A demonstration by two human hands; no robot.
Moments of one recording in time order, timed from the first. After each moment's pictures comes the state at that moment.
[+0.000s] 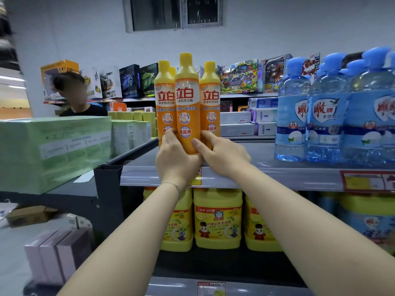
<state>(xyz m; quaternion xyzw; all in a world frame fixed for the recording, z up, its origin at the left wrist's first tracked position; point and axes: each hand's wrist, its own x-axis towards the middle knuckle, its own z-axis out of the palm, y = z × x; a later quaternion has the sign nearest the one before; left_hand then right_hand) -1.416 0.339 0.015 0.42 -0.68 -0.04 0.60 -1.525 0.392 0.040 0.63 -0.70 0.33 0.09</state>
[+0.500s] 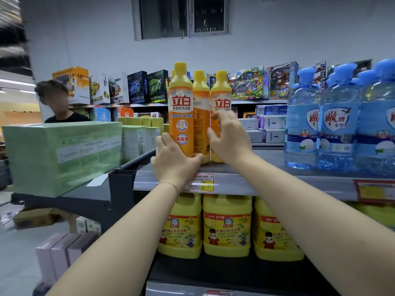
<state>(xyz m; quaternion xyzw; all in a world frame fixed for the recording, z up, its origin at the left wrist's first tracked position) -1.385 0.329 0.027 0.50 -0.67 0.00 0.54 -1.512 0.370 0.074 0.62 -0.58 0.49 0.20</state>
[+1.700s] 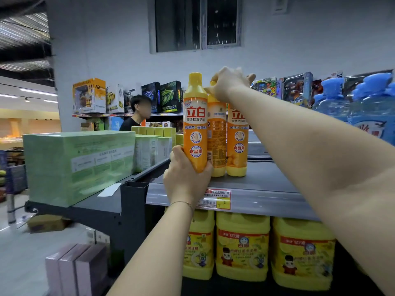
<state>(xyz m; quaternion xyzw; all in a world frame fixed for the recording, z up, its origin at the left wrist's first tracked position) -1.384 0.318 0.019 0.48 -0.66 -0.03 0.58 -1.496 0.315 0.218 0.59 -0.68 0.38 0.21</state>
